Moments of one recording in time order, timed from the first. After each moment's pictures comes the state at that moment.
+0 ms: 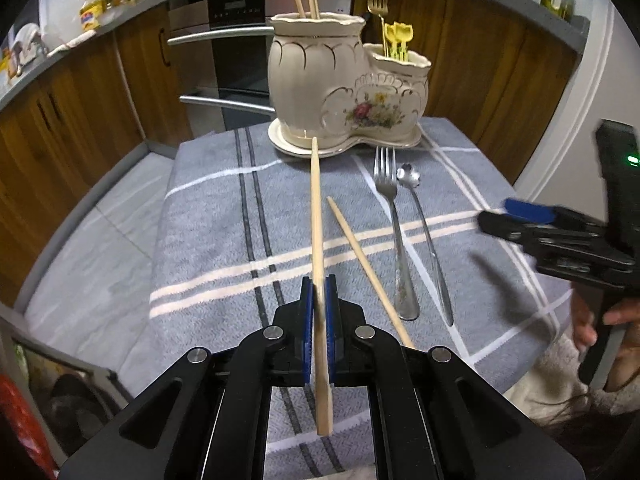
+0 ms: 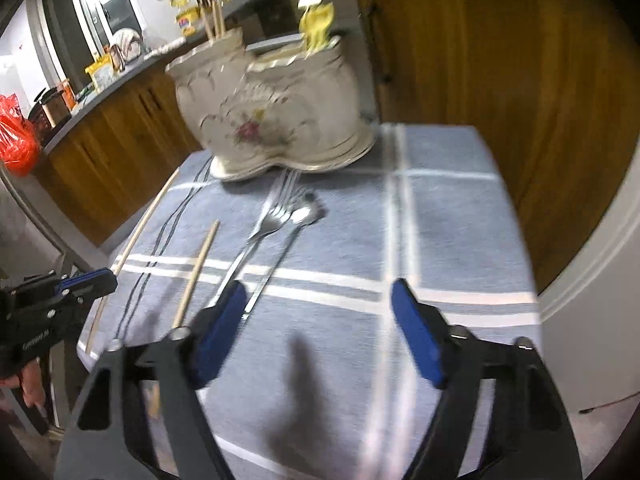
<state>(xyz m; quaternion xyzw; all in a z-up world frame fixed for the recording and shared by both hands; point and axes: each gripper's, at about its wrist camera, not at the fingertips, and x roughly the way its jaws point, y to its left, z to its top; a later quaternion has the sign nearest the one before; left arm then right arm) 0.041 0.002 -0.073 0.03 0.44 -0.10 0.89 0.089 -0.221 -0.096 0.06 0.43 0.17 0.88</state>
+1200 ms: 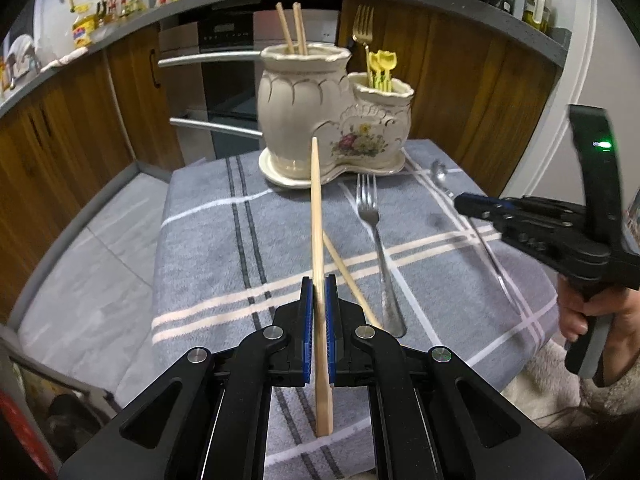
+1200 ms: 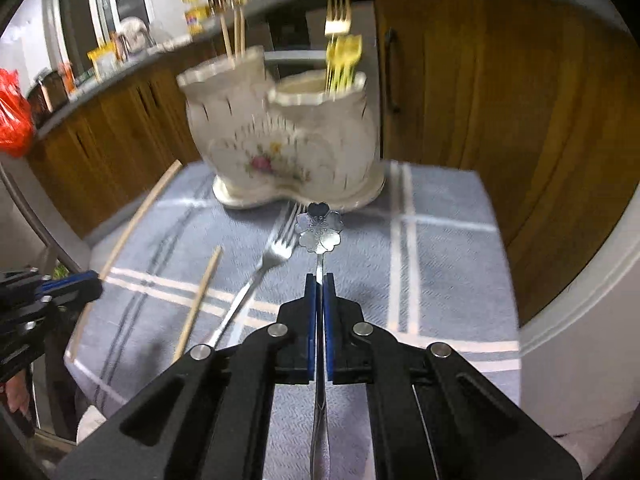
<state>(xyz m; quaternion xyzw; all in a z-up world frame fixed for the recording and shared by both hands) 0.039 0.000 -0.055 0.03 0.40 -0.13 0.91 0.075 -0.214 -0.071 0.02 0.38 0.16 0.91</state>
